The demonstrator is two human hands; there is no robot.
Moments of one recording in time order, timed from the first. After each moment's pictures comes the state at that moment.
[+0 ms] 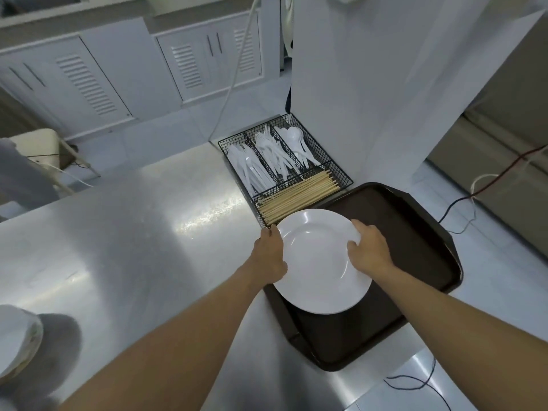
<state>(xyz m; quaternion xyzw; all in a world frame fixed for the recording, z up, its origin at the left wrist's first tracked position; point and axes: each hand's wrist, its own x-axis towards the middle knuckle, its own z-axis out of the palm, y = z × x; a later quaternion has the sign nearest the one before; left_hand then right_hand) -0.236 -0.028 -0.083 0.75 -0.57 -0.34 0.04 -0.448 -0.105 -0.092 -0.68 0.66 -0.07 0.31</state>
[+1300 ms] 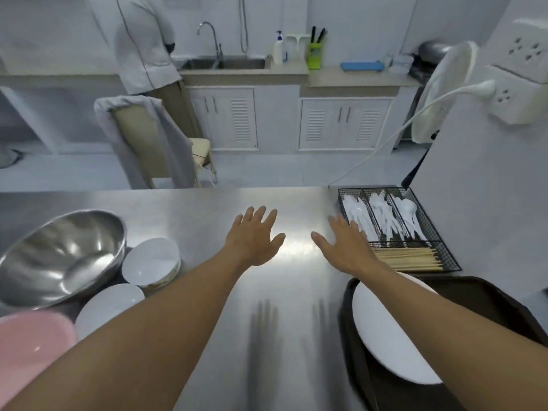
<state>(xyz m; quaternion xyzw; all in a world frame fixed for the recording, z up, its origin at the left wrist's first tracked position) -0.057 0.109 0.030 0.88 -0.47 -0.07 0.00 -0.222 -0.040 0.015 -0.90 0.38 0.00 0.22</state>
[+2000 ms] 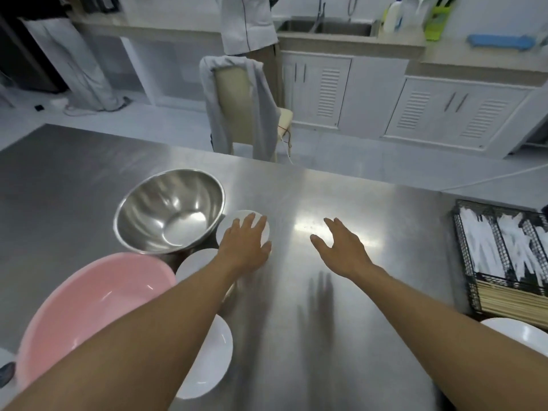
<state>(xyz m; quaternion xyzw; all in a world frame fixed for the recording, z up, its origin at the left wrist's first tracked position) 0.062 0.290 -0.019 0.95 -0.28 -0.15 0.04 -0.059 0.094 -0.016 -0.90 0.25 0.06 0.35</state>
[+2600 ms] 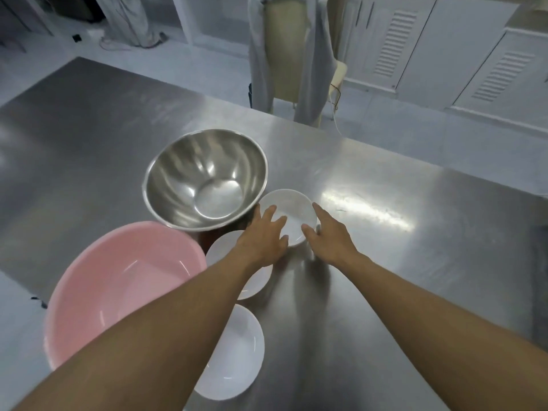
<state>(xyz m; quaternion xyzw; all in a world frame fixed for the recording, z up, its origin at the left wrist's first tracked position) 0.110 0.333 -0.087 0.95 -0.26 -0.19 0.06 0.050 0.173 -0.070 -0.88 0.19 0.12 0.42</state>
